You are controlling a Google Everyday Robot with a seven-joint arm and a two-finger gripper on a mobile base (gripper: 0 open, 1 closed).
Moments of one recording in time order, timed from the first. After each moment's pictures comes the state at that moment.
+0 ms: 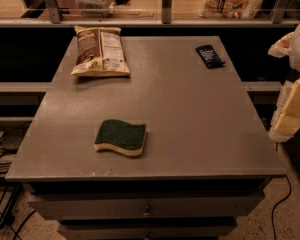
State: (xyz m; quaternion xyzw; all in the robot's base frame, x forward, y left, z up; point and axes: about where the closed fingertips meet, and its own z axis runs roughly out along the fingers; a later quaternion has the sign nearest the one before) arm 0.438 -0.217 0.976 -0.60 0.78 -0.03 0.16
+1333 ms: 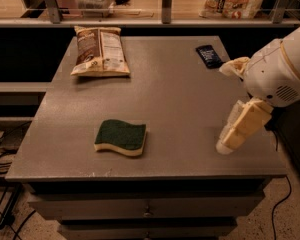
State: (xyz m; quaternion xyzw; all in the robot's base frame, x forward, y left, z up) arm 0.445 -0.134 0.933 -0.63 0.72 0.10 0.27
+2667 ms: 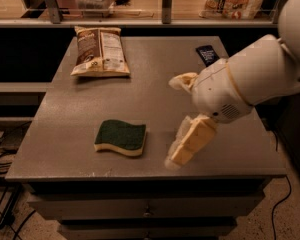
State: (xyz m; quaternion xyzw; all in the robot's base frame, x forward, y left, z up) arm 0.422 -0.034 0.917 -0.65 0.67 0.20 0.31
